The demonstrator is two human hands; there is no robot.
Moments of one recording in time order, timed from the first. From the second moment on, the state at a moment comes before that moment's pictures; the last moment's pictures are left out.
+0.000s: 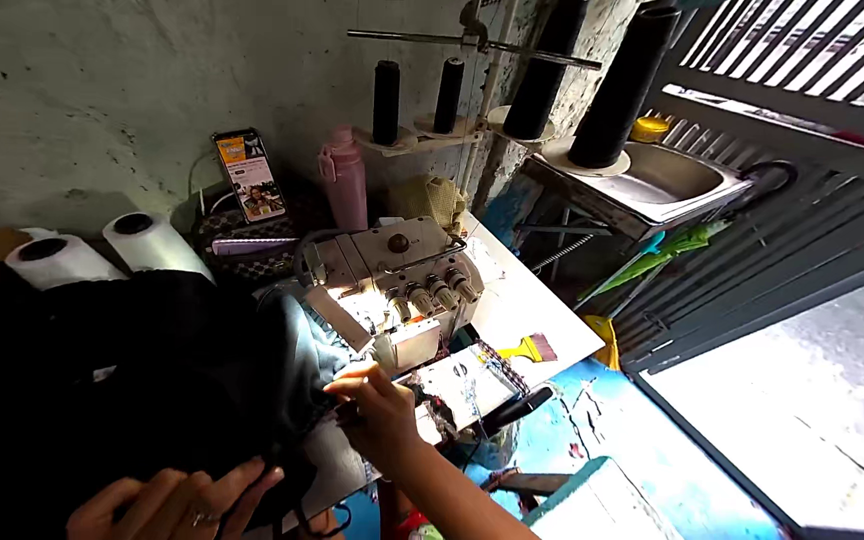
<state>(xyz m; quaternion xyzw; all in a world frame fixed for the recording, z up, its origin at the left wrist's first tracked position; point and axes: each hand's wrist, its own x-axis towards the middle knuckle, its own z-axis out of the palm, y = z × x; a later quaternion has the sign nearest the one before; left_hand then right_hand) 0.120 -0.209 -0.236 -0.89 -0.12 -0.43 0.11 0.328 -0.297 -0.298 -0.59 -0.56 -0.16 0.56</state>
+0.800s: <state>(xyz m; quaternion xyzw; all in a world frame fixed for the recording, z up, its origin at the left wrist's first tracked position) 0.205 -0.227 -0.272 -0.93 -0.15 -0.27 0.16 0.344 -0.366 -0.320 -0.60 -0.59 -0.09 0.53</state>
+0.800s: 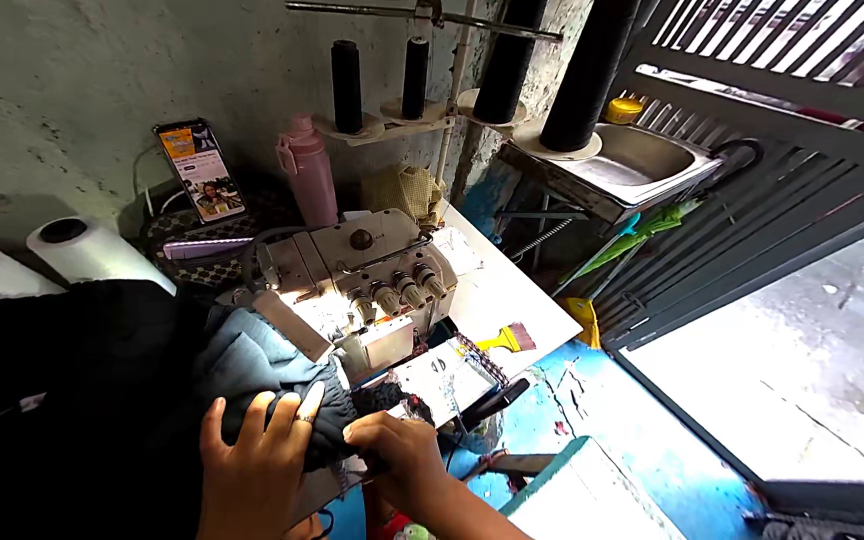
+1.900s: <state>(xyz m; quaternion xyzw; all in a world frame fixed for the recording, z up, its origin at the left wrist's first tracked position) 0.161 -0.192 -0.278 -0.85 -0.14 -0.51 0.07 0.356 -0.301 -0.303 -0.63 -0.50 -0.06 0.60</state>
